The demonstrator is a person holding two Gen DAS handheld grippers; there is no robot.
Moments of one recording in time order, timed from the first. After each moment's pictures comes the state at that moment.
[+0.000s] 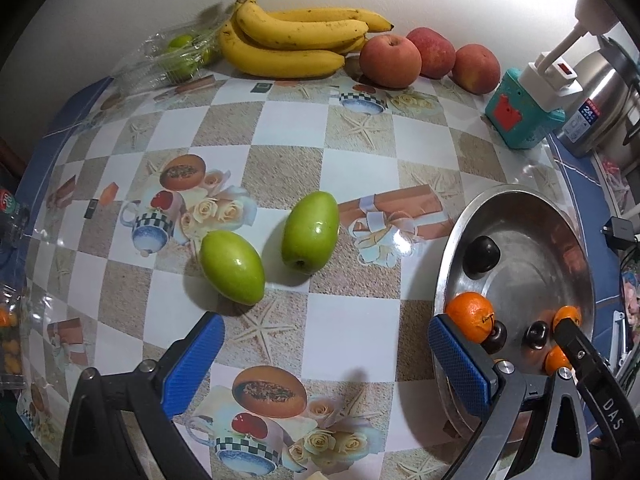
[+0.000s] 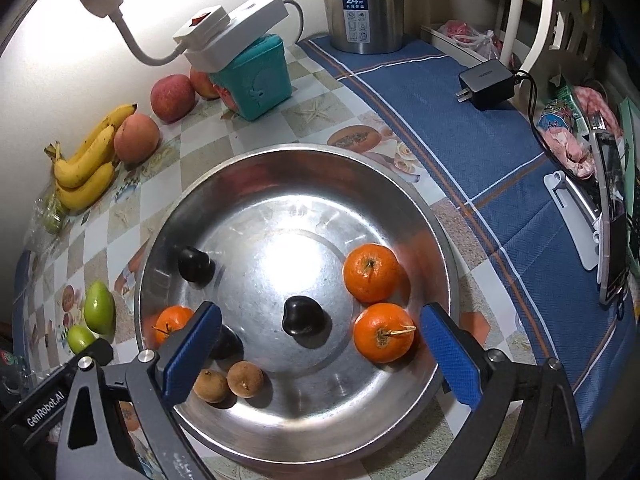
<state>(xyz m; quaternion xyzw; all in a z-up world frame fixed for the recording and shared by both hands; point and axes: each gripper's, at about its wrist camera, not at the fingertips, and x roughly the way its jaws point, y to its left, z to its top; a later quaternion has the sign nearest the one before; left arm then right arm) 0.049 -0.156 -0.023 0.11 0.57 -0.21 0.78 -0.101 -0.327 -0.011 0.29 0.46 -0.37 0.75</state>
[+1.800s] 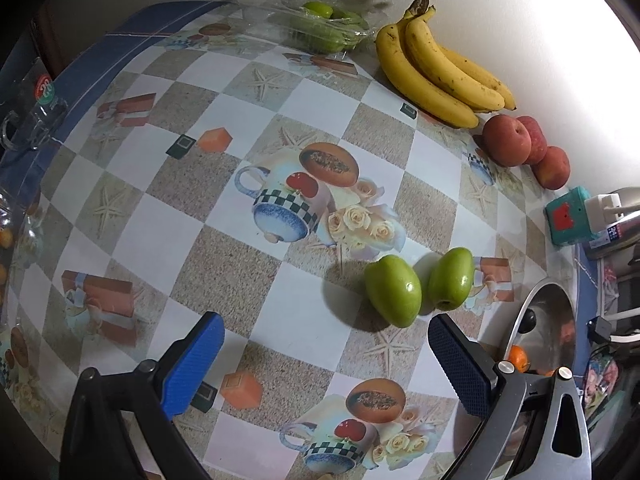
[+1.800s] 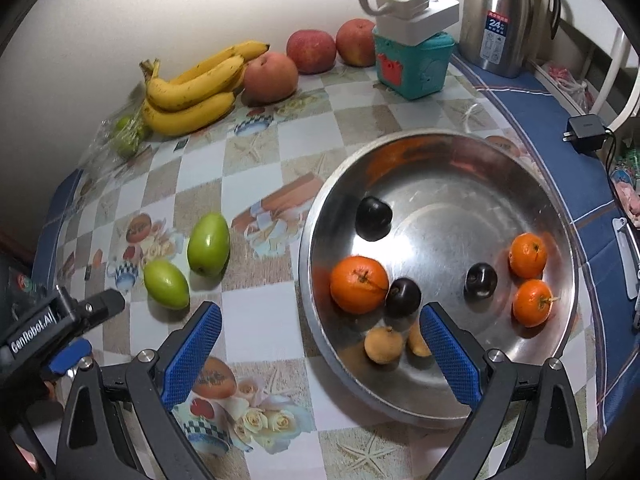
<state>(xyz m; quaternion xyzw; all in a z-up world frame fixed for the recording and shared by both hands) 0.107 -0.036 -0.022 -0.04 0.61 -0.14 0.78 -0.025 -0.232 0.000 0.24 0.49 -0.26 0.79</state>
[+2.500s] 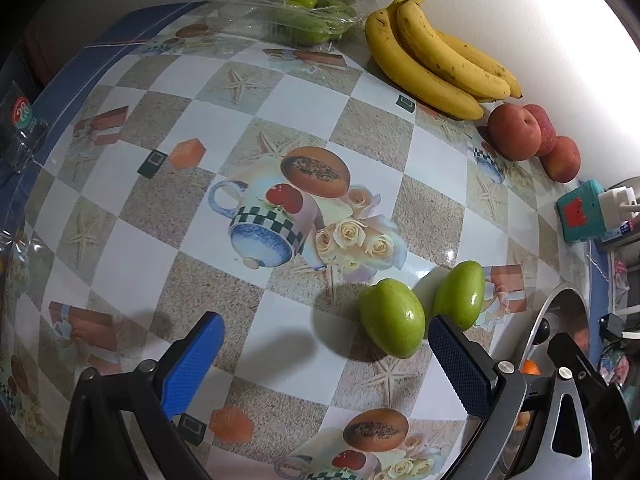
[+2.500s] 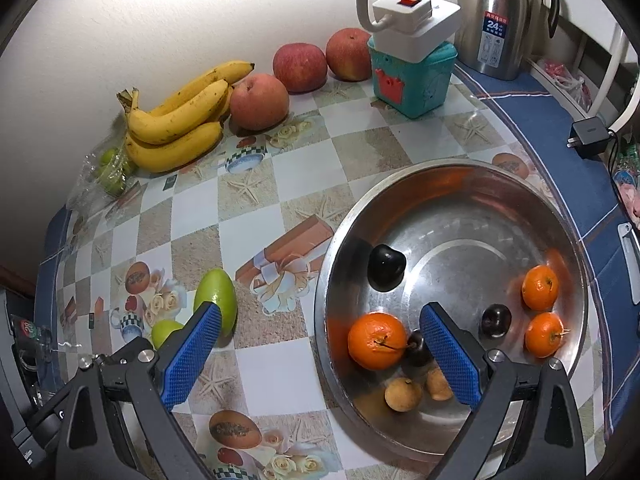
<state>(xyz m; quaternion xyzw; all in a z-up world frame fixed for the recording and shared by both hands) 0.127 -0.058 -0.039 -0.01 0.62 -0.14 0.77 0.012 -0.253 0.002 0.27 0.49 -0.28 0.78</state>
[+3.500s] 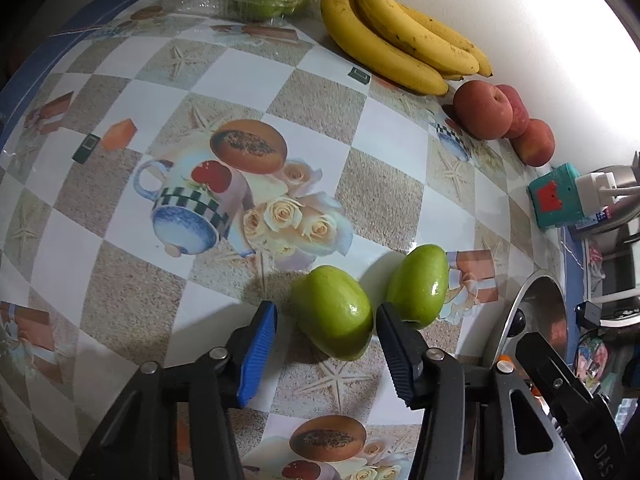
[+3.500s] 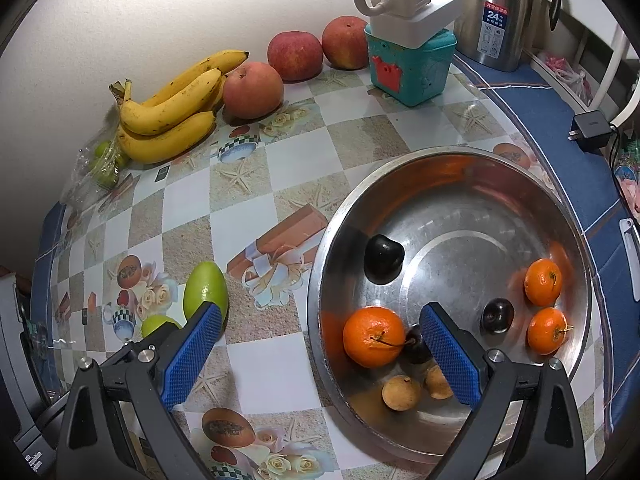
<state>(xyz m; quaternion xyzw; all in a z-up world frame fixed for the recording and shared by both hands) 0.125 -0.084 -0.058 -0.05 0.63 -0.20 0.75 0.011 -0.254 -0.006 0.27 0.50 -0.29 0.77</state>
